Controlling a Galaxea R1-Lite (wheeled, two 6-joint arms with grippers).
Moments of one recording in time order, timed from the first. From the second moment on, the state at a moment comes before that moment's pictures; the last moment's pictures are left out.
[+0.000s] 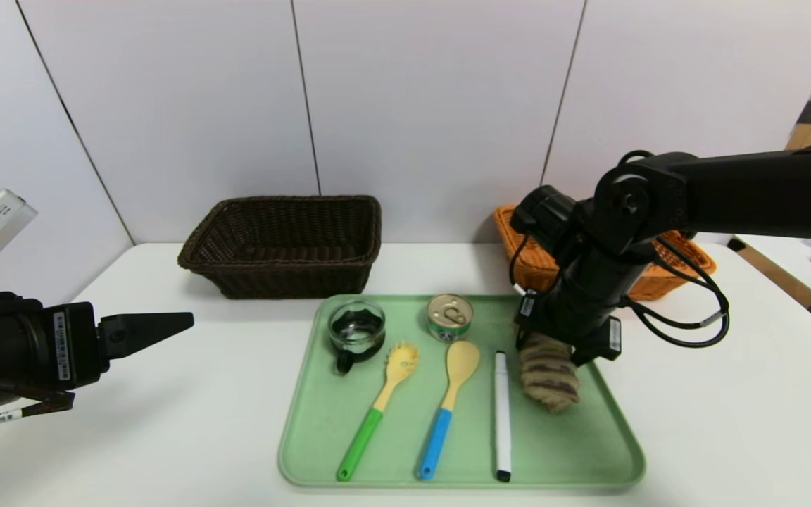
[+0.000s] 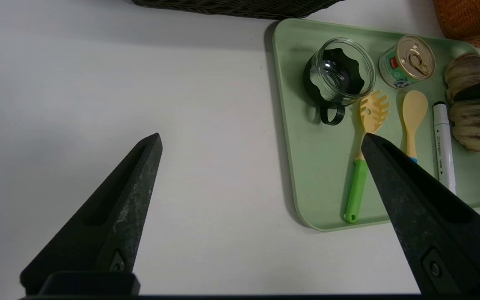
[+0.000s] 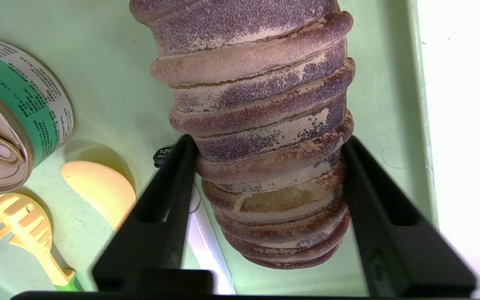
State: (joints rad) left arm -0.25 1.11 -0.81 0.18 -0.05 -0.33; right arm 0.48 2.09 -1.72 0.93 -0.05 0.87
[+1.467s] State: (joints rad) left arm -0.25 1.05 -0.77 0.19 -0.06 -0.33; right arm 0.39 1.65 -1.92 1.01 0.39 0.88
